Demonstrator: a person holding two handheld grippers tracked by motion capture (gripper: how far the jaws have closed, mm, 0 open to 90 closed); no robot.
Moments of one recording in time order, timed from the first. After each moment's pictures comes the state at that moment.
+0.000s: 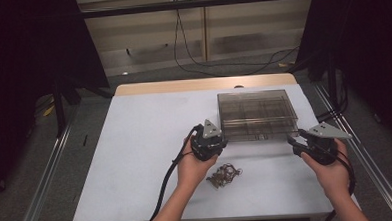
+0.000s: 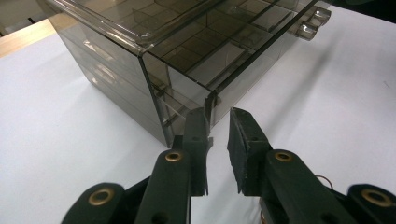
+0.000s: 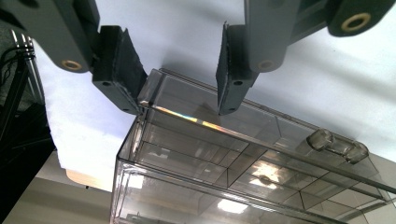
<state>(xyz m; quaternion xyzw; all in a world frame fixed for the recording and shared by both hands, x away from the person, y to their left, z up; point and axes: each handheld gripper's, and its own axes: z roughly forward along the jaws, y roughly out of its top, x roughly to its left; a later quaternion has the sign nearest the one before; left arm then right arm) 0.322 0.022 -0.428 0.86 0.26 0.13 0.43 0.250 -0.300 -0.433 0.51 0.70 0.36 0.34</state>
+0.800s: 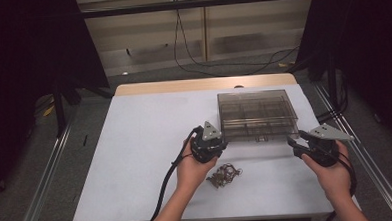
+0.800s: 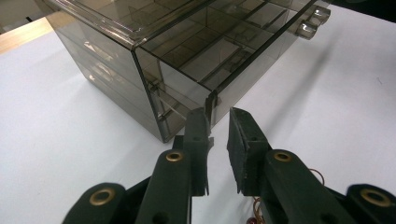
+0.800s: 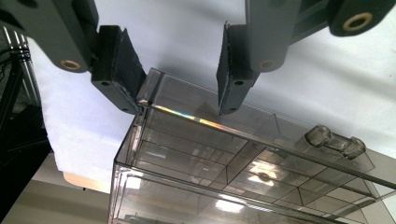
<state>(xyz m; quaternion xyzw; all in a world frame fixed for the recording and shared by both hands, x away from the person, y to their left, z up) 0.316 0.024 -0.427 0.86 0.26 0.13 0.42 0.245 -0.300 -0.432 0.52 0.70 0.37 0.33</state>
